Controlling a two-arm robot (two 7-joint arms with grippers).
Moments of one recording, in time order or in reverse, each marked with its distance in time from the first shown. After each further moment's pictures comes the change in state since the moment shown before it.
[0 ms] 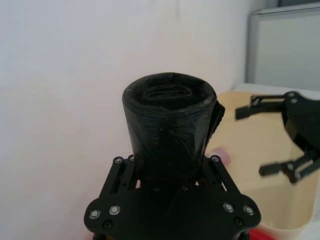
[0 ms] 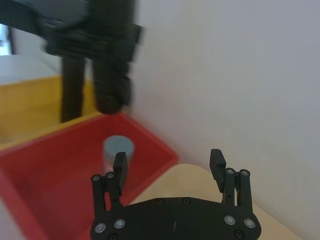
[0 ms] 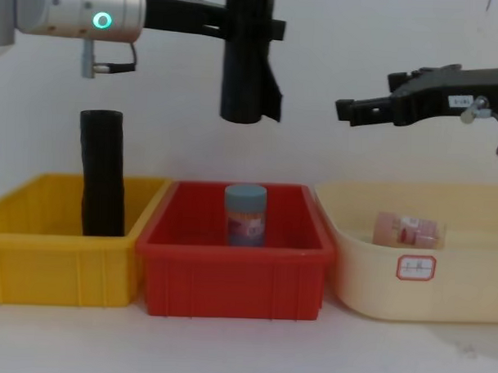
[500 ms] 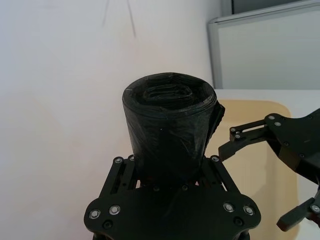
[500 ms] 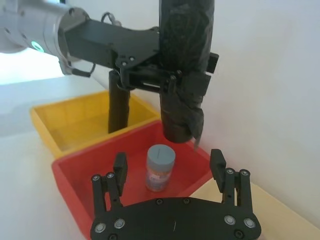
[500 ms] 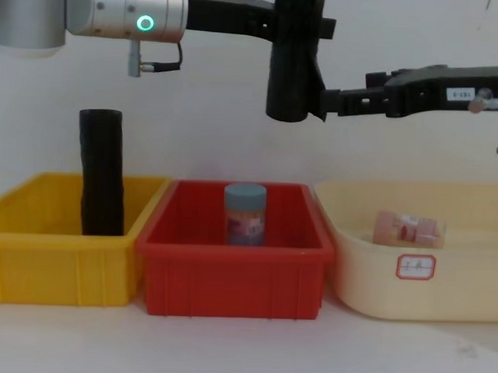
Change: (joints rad) left arm -0.123 -0.084 0.066 0.217 -0.006 -0.154 -0.151; right arm 0.009 0.013 0.015 0.017 0.143 0.006 0.156
